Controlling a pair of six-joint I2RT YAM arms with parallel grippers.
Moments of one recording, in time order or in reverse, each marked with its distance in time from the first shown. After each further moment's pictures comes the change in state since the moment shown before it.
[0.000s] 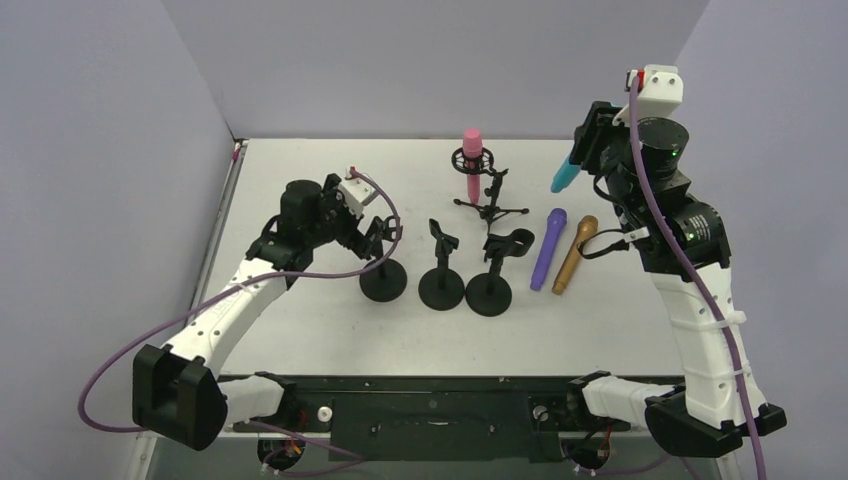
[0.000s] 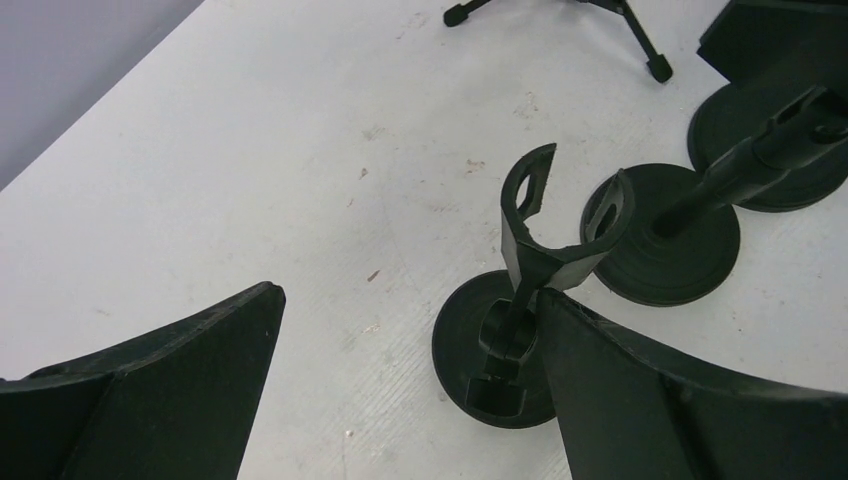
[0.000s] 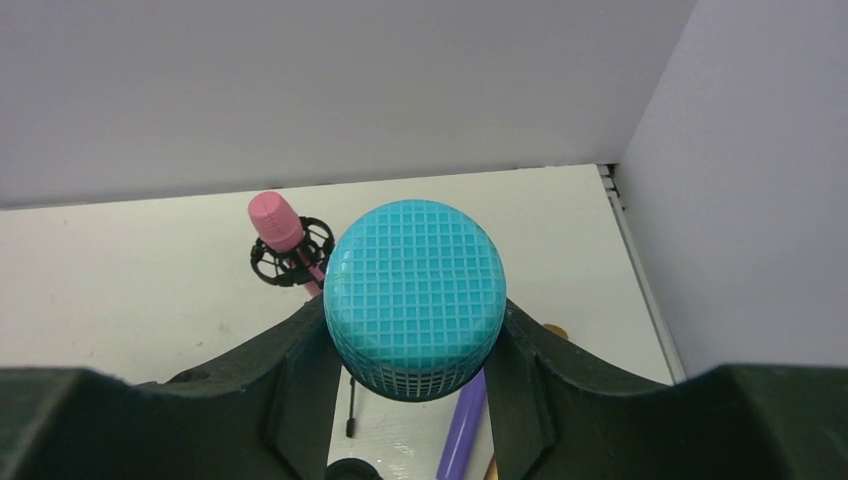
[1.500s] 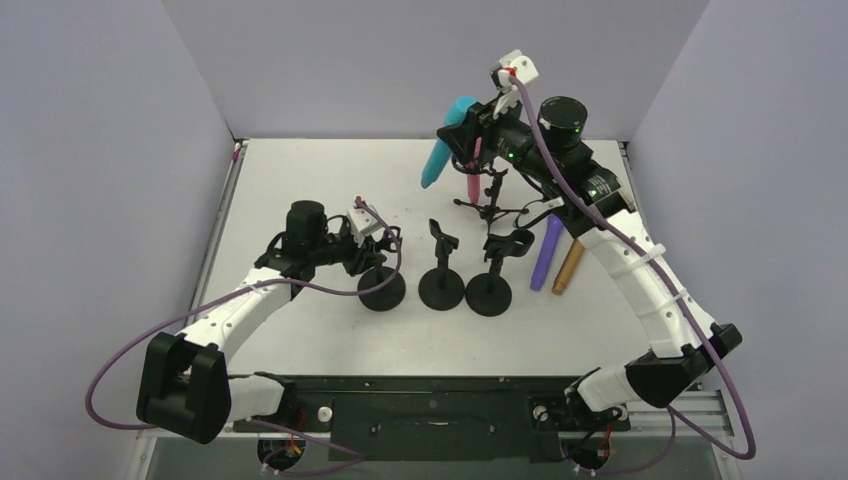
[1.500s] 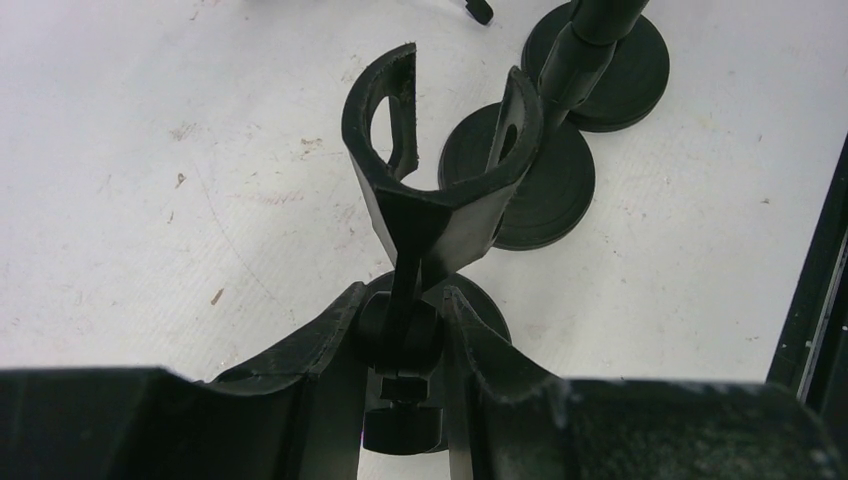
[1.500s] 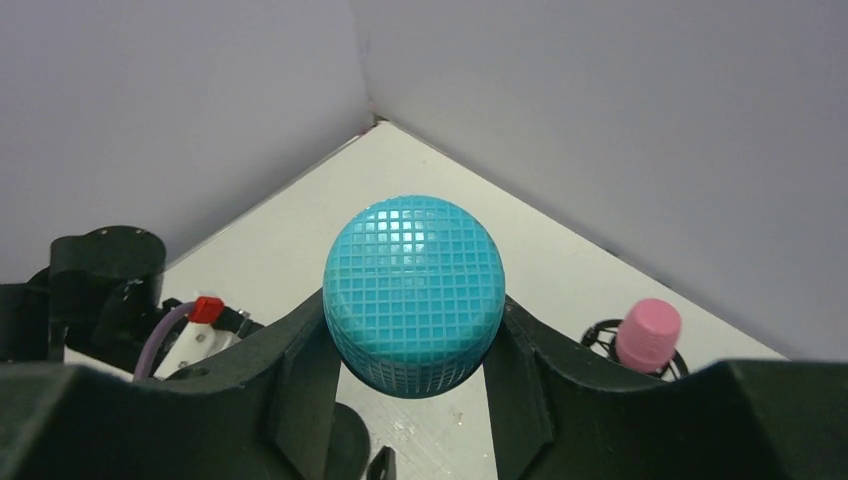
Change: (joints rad) left arm 0.030 0.026 -0.160 0.072 0.322 0.045; right arm 0.217 0.252 -0.028 0.409 -0.616 -0.052
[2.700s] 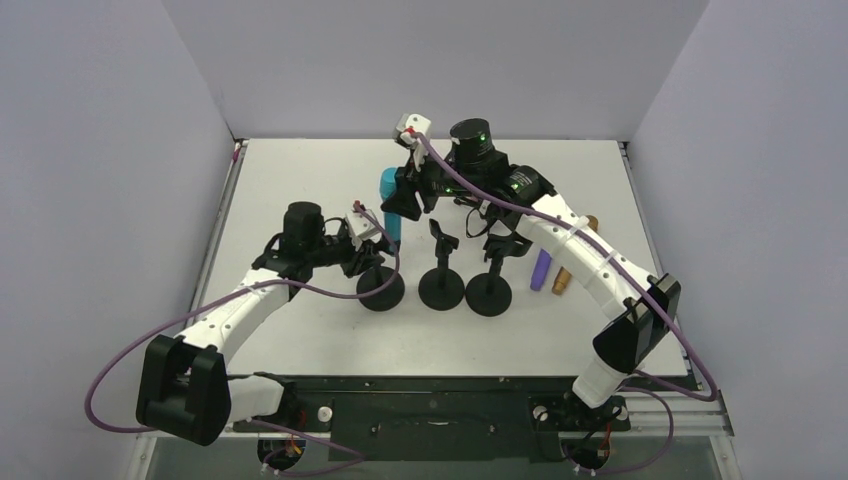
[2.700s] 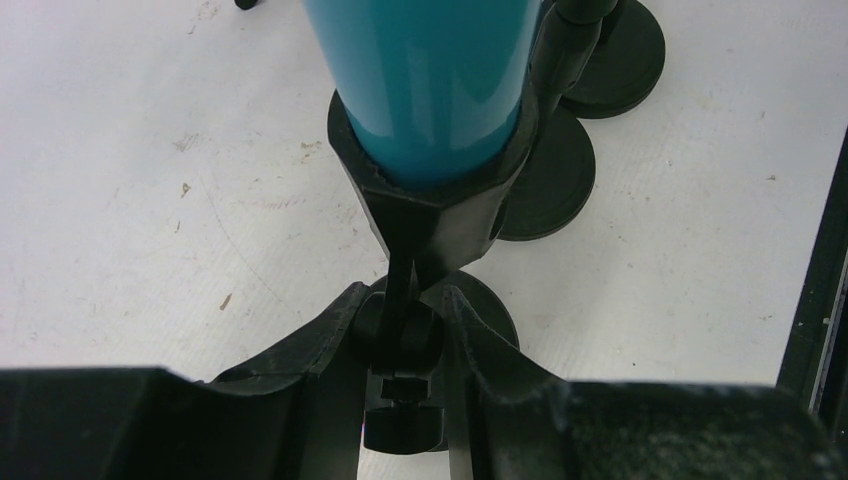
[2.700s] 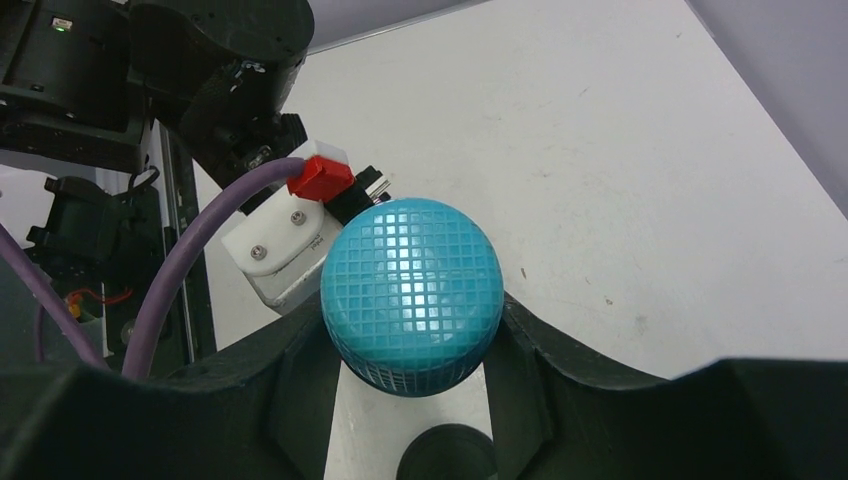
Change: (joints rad) left arm 0.013 -0.006 -0.012 -0.013 0.032 0.069; right arm 0.136 0.222 0.017 -0.144 -0.308 -0.200
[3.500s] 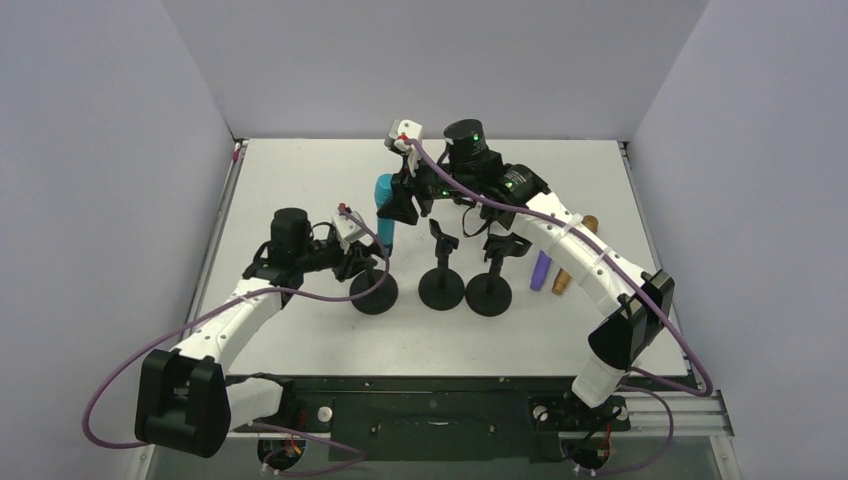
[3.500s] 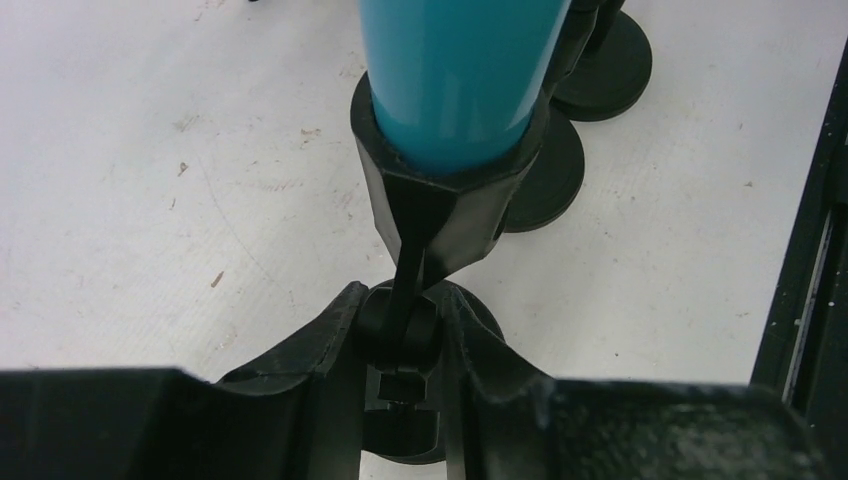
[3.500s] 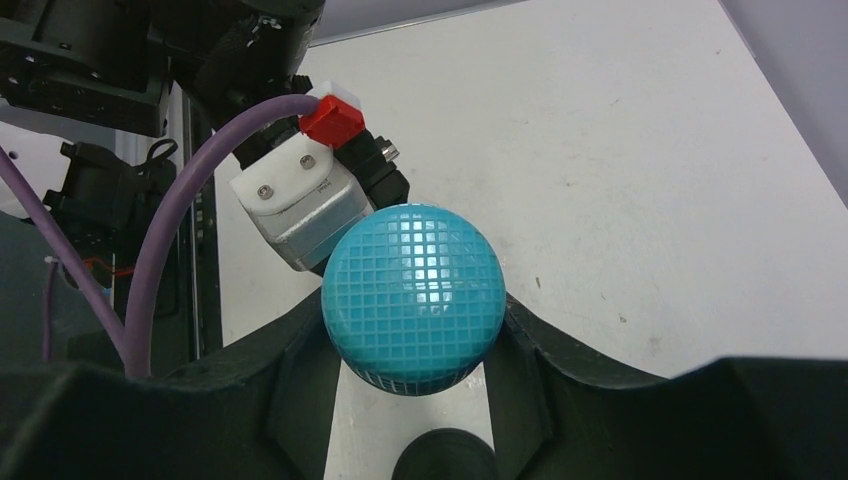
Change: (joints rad) left arm 0.071 -0.063 -0.071 0.049 0.066 -0.064; right arm 0.010 0.022 0.012 -0.021 -0.069 -0.056
